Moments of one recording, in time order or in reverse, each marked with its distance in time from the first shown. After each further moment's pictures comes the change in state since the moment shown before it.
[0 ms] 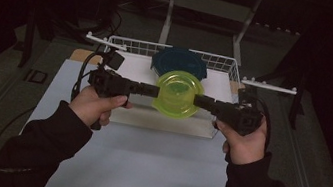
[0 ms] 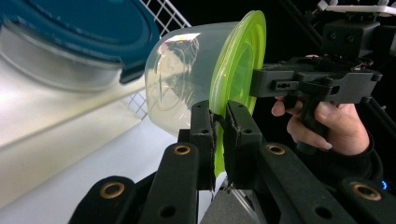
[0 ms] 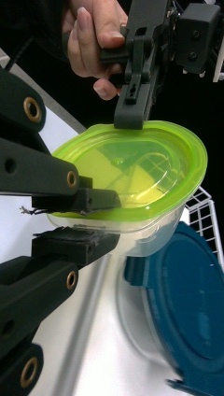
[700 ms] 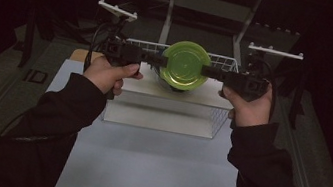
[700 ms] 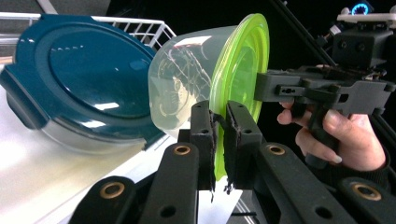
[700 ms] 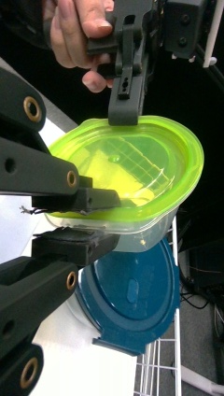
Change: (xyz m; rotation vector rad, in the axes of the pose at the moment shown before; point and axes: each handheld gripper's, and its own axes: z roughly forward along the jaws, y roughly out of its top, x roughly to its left) left arm 0.011 0.058 0.011 -0.033 0.051 -0.027; right arm -0.017 0.058 0.013 -0.024 -0.043 0.023
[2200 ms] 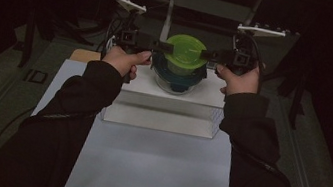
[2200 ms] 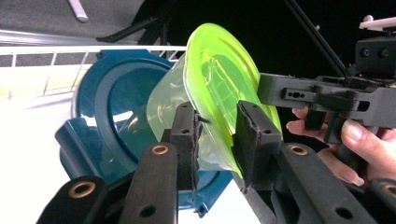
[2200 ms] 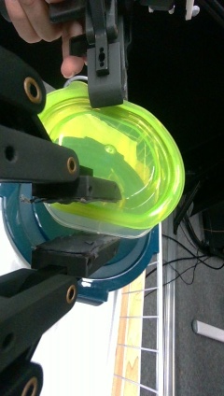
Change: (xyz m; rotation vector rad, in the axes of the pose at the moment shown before) left arm 0.045 0.027 0.036 -0.052 0.075 -0.096; right arm -0.035 0.040 0.051 0.064 -0.149 0.086
